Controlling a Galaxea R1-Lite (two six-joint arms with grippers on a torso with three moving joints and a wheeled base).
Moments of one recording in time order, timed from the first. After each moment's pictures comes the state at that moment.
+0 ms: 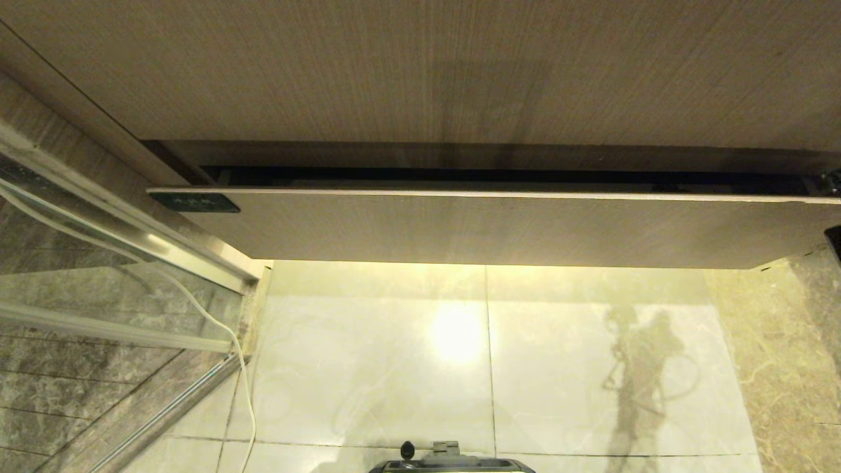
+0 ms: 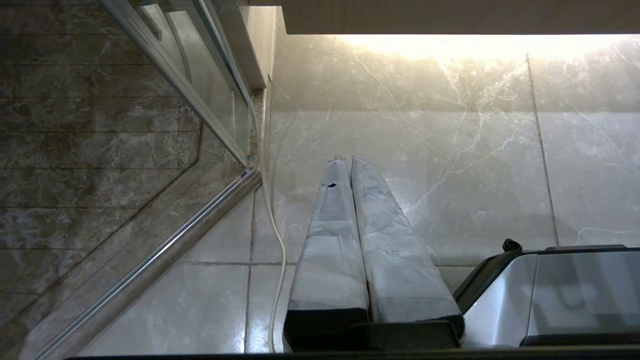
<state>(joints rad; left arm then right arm) 0.00 0.00 0.00 0.00 0.00 0.00 -0.33 1.49 -0.73 -0.70 -0.25 -0.69</state>
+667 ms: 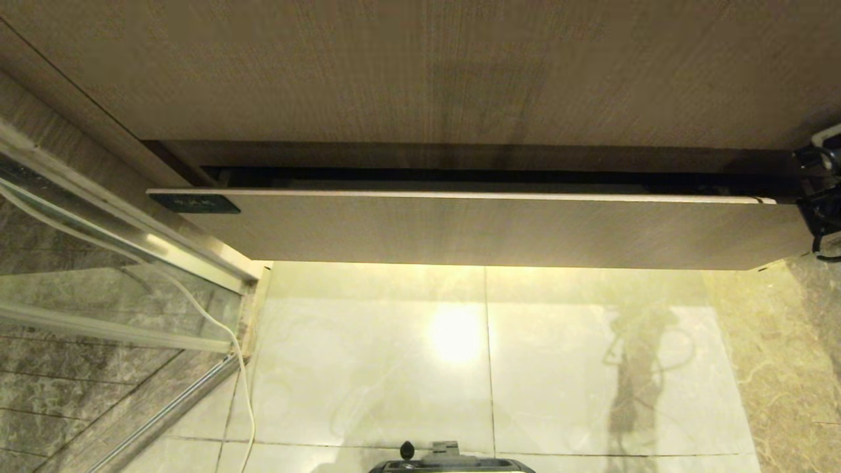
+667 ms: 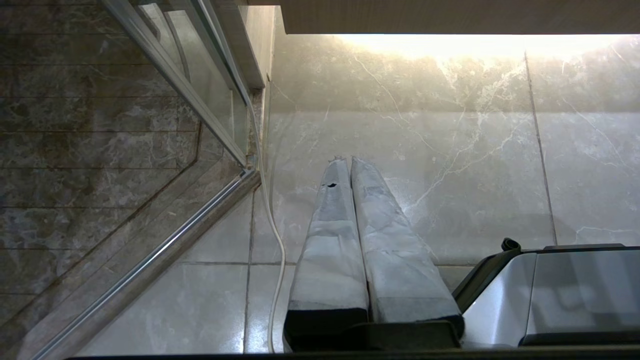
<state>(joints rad) 0.00 0.00 0.00 0.00 0.00 0.00 -0.32 1.69 -0.88 -0.78 -0.23 -0.73</state>
